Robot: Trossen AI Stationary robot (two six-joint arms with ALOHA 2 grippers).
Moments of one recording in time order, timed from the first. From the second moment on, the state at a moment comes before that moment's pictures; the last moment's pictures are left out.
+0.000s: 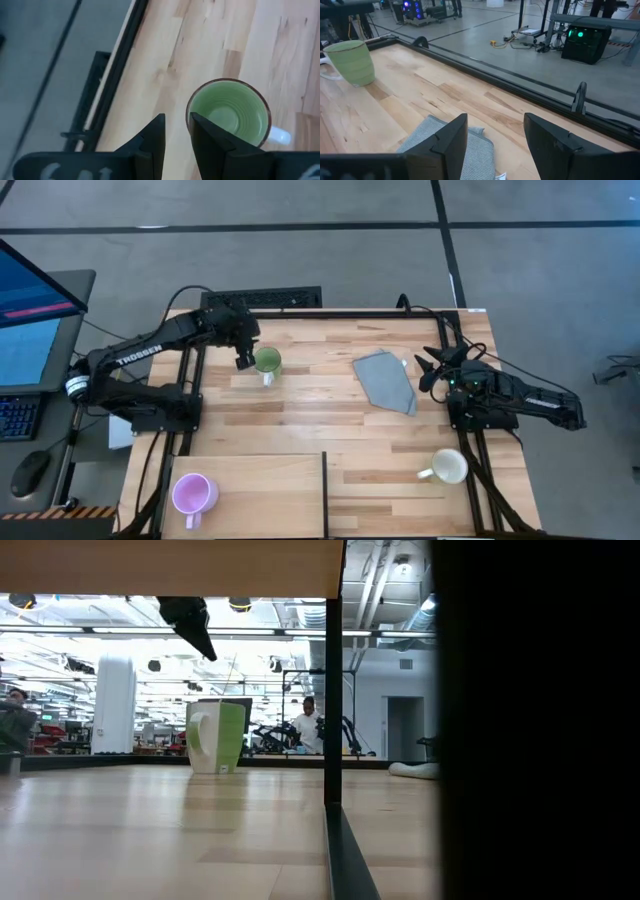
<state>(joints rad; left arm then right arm) 0.56 1.13 1.00 -0.75 -0.09 0.35 -0.19 0.02 0.16 -0.46 0.58 0.17</state>
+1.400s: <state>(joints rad) 0.62 1.23 1.00 -0.70 -0.01 0.39 -0.19 0.02 0.16 -0.46 0.58 0.17</state>
